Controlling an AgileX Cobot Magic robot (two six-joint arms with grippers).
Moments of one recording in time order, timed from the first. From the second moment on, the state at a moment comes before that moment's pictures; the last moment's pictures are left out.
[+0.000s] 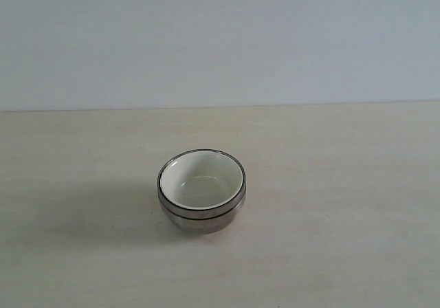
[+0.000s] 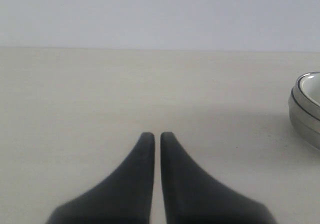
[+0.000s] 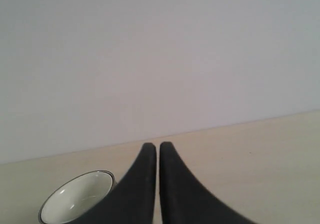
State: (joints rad) left arm 0.01 0.00 0.00 -0.09 0.31 0.04; right arm 0.28 0.01 0.00 -0.16 -0.03 0.47
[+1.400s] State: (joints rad) left arm 0.01 0.00 0.00 -0.09 0.31 0.04; right arm -0.04 0.00 0.00 0.04 0.33 0.47
